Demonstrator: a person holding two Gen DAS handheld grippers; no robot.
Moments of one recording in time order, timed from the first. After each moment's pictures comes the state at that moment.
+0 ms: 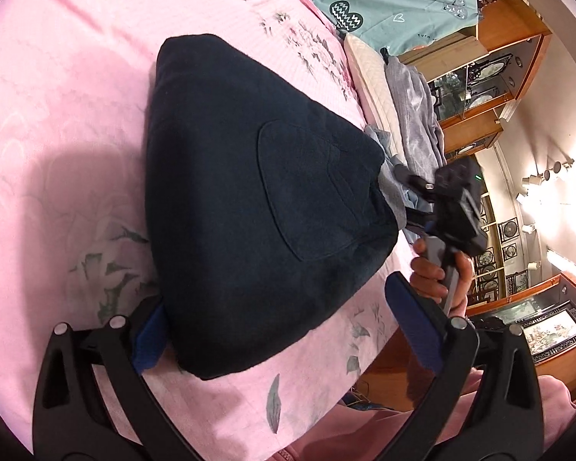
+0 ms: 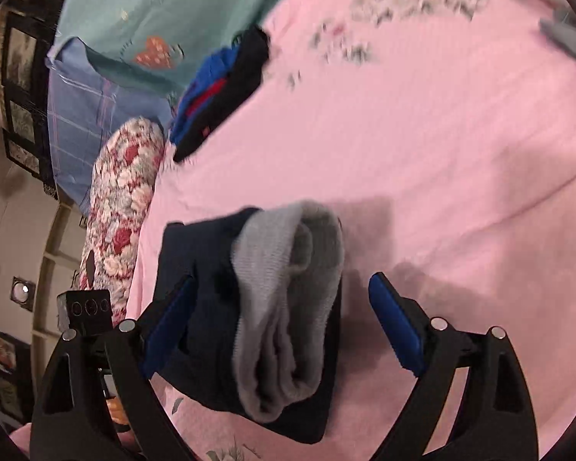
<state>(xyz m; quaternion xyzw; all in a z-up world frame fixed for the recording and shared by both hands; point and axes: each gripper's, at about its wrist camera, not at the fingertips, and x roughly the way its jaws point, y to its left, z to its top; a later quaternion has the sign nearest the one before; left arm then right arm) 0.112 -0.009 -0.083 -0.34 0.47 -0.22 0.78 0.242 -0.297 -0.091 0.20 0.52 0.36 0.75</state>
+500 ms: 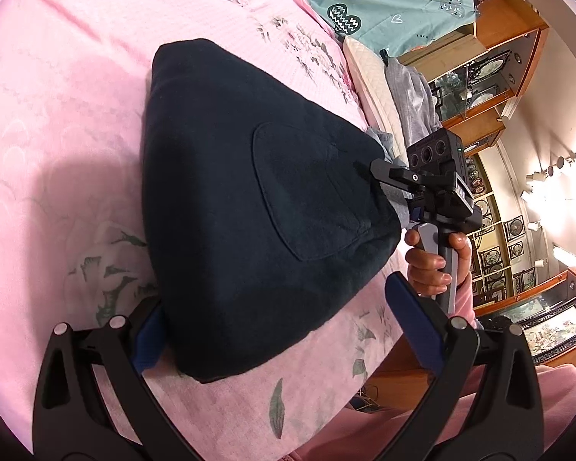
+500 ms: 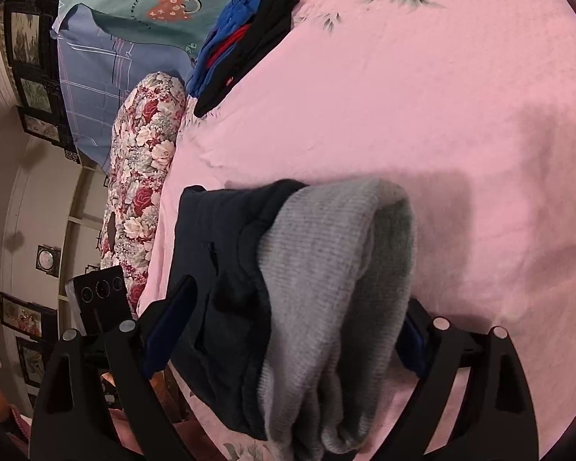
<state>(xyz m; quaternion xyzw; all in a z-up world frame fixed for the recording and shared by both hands) 0.107 -0.009 -0.085 -0.32 0.46 -0.21 0.80 0.255 -0.255 -0.095 0.18 0.56 0.43 0.69</state>
